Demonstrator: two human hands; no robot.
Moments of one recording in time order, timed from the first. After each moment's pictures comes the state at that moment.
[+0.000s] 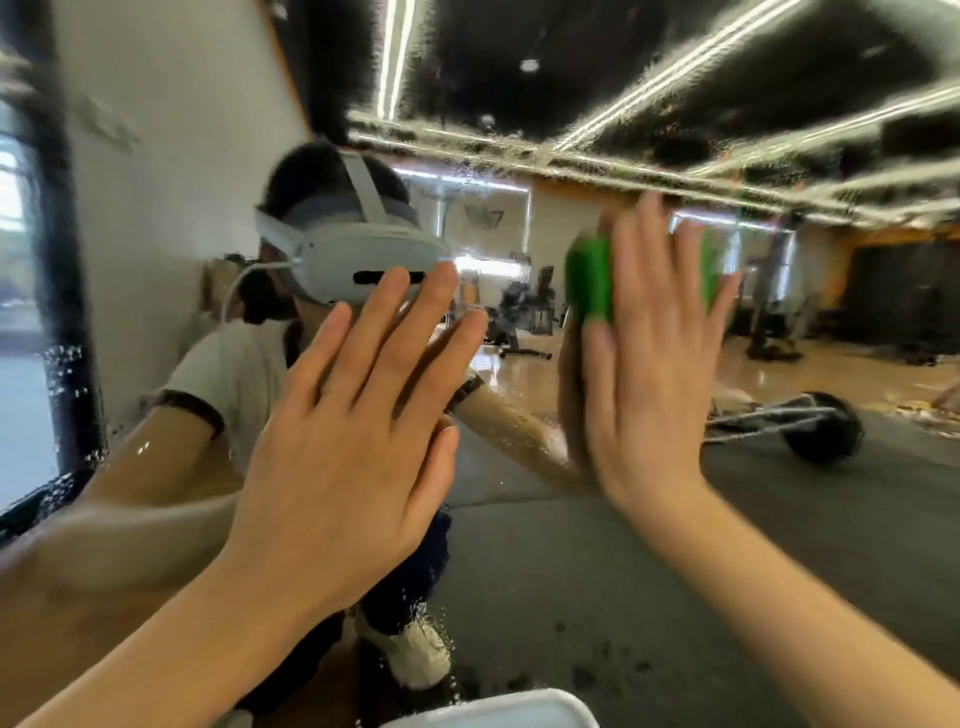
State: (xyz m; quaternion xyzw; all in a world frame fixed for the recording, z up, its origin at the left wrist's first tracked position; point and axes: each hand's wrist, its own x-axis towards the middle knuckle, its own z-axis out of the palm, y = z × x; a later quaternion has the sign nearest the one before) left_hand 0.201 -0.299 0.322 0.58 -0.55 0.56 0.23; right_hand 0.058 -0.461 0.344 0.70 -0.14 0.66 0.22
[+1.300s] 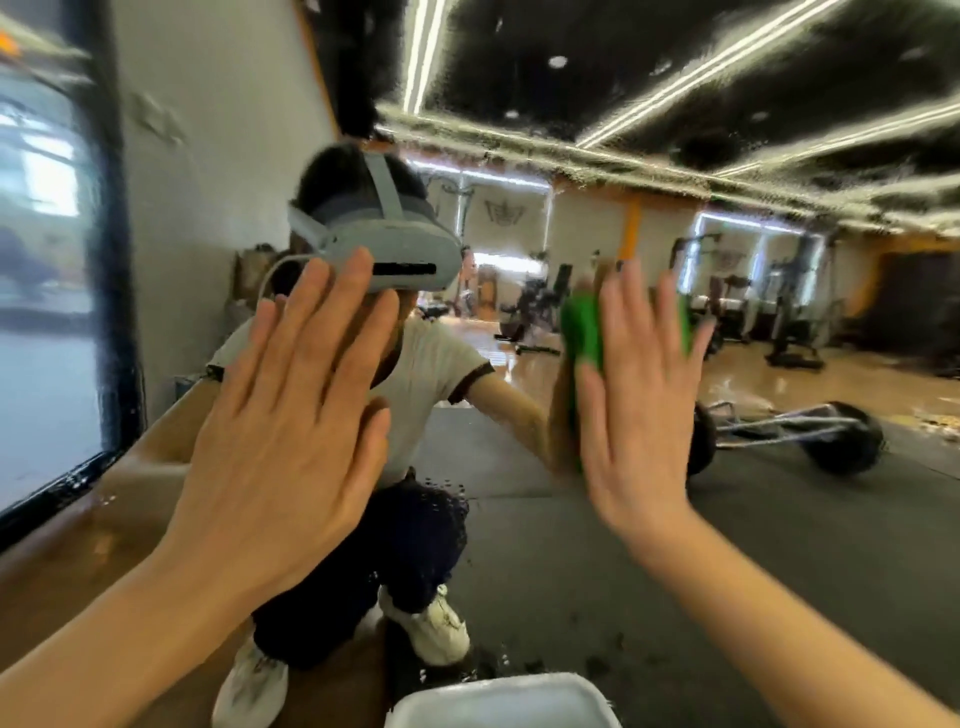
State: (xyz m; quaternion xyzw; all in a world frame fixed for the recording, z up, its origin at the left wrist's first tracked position) left_hand 0.239 -0.238 0.324 0.60 -0.52 0.53 0.28; right_hand 0.079 -0.421 0.331 0.74 -0.13 0.64 0.18
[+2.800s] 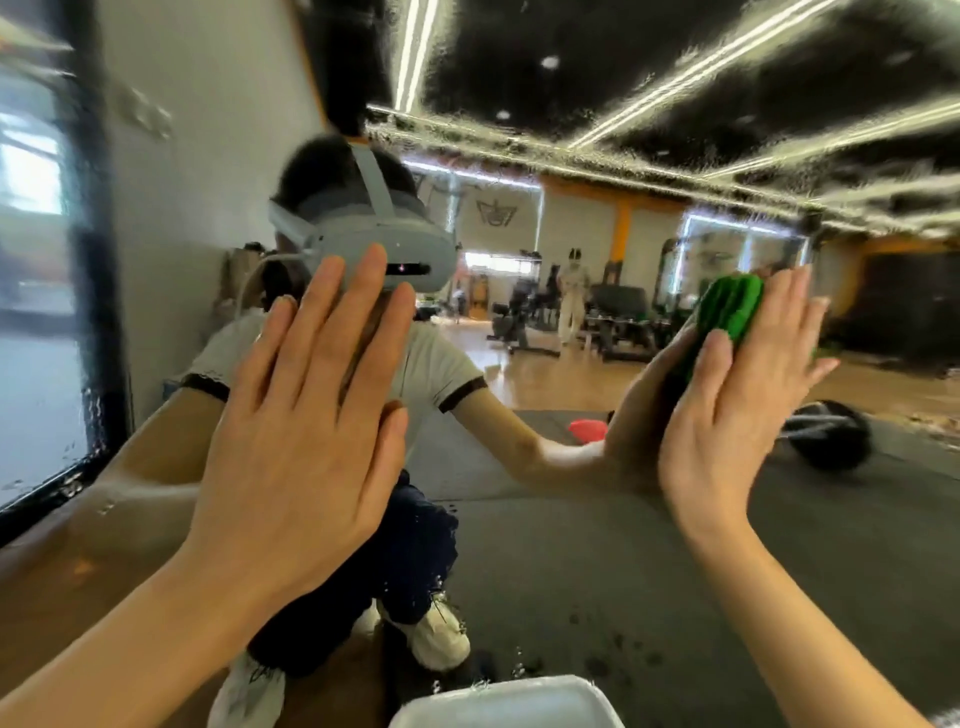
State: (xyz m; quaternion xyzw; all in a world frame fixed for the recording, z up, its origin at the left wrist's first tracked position) left_hand 0.247 -0.246 0.321 0.59 -0.51 0.56 0.28; right_hand 0.062 -0.444 0.339 0.61 -0.29 0.74 0.03
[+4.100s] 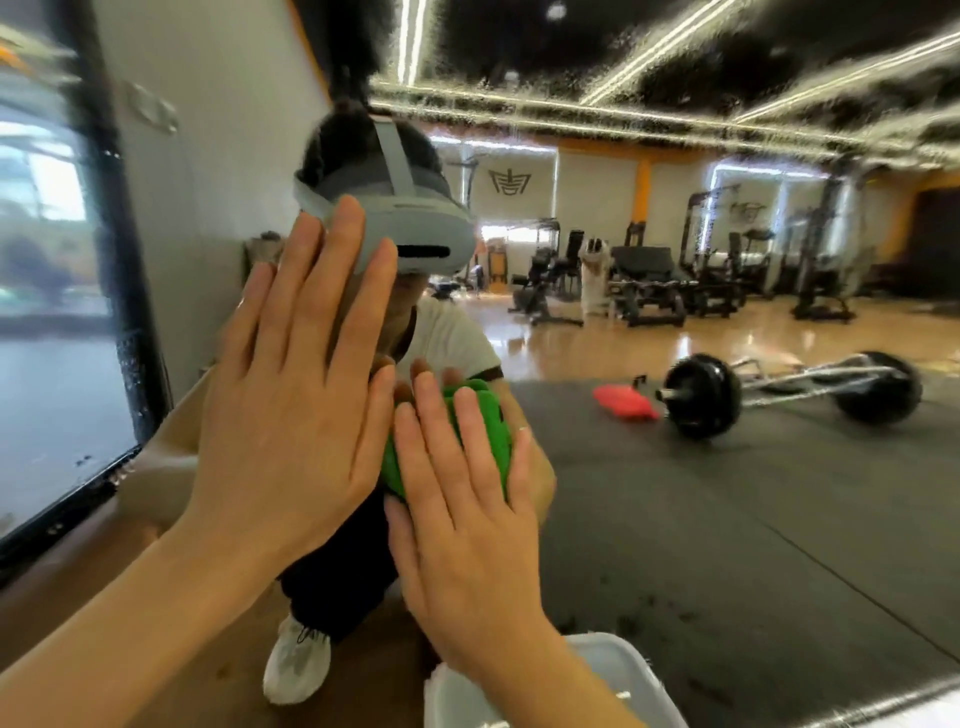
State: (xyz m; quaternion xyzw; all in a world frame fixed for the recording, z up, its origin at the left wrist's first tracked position) left_hand 0.250 -0.245 0.319 0.60 -0.51 0.56 0.28; right_hand 0.148 -0.333 0.227 0.79 -0.13 0.56 0.21
